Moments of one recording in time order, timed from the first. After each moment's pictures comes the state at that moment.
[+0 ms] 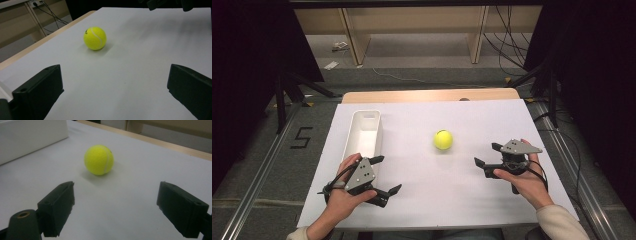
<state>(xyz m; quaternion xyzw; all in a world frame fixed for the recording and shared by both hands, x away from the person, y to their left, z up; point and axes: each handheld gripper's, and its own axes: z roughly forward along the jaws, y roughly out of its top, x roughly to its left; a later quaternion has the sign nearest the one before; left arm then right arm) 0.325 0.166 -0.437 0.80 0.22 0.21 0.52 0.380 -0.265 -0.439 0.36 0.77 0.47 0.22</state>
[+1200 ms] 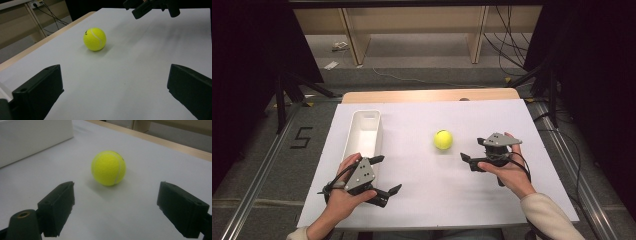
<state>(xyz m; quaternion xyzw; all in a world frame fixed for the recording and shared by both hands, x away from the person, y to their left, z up) 0.325 0.165 -0.437 0.80 0.22 0.22 0.52 0.406 -0.230 -0.443 0.35 0.79 0.46 0.21</state>
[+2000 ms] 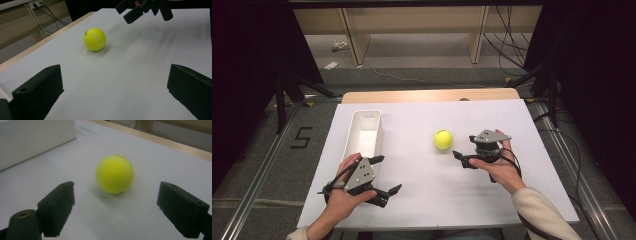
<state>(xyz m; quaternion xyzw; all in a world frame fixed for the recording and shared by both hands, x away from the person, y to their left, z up) 0.324 0.166 -0.436 0.80 0.21 0.22 0.52 0.419 -0.209 -0.446 0.34 0.79 0.46 0.20</state>
